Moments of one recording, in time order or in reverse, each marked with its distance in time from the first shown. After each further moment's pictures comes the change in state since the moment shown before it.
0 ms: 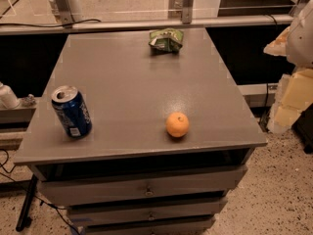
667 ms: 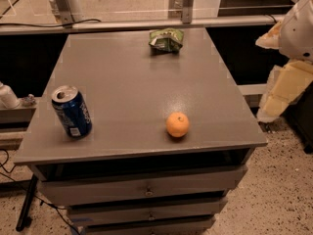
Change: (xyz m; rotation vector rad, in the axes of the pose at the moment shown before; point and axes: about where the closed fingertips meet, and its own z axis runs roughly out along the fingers) arm -0.015 -0.018 0.004 0.019 -0.081 -0.006
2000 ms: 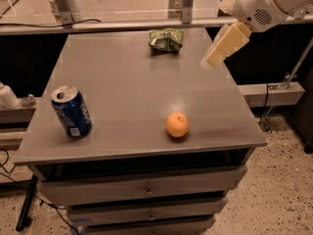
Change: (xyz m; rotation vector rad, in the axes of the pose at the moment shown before) arm -0.098 -0.104 0.032 0.120 -0.386 0.062
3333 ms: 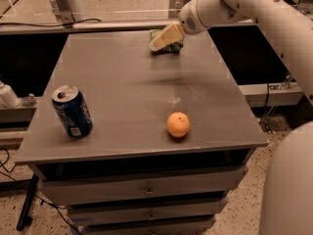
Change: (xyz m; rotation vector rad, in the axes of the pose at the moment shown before) arm -0.038 -0.102 0.181 0.038 -0.192 0.283
